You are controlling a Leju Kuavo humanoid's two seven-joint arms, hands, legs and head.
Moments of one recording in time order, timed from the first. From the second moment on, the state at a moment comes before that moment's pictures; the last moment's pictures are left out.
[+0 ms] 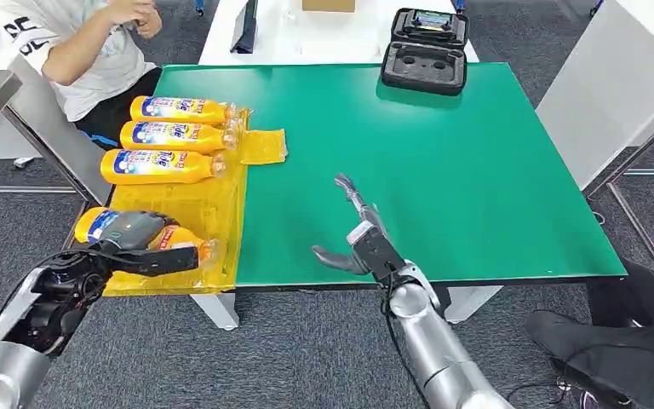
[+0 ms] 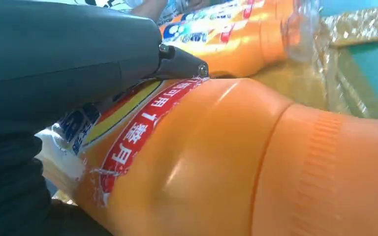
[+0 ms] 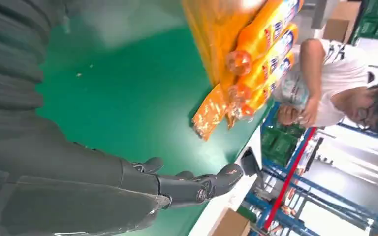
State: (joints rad) left arm -0.56 0.29 -0.39 -0.95 -1.24 -0.05 -0.19; right arm -0.40 0.16 0.21 -0.94 0.29 0.04 -0.60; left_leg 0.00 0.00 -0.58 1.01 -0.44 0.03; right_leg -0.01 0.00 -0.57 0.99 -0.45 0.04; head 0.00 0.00
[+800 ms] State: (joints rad) left arm -0.63 0.21 -0.35 -0.94 -1.18 0.00 -0.17; right arm -0.33 0.18 0.14 -0.86 0.23 -0.02 -0.57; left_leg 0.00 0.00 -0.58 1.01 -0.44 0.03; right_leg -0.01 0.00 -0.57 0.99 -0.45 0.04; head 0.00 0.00
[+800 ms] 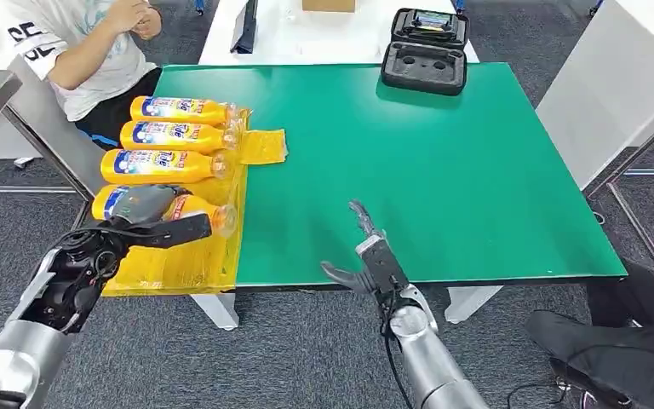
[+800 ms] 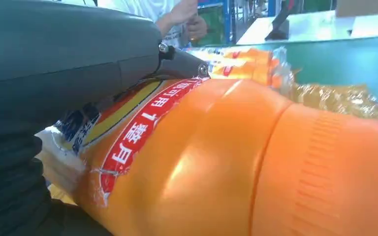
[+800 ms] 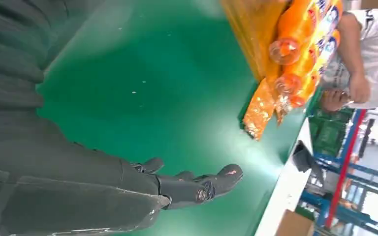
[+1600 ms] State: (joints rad) left arm -0.78 0.16 -0.40 -0.72 -1.26 -0.07 -0.15; right arm -0.30 0.20 0.09 -0.82 0.29 0.01 -0.55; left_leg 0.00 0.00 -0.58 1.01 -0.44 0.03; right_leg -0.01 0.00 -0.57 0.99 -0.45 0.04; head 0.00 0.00
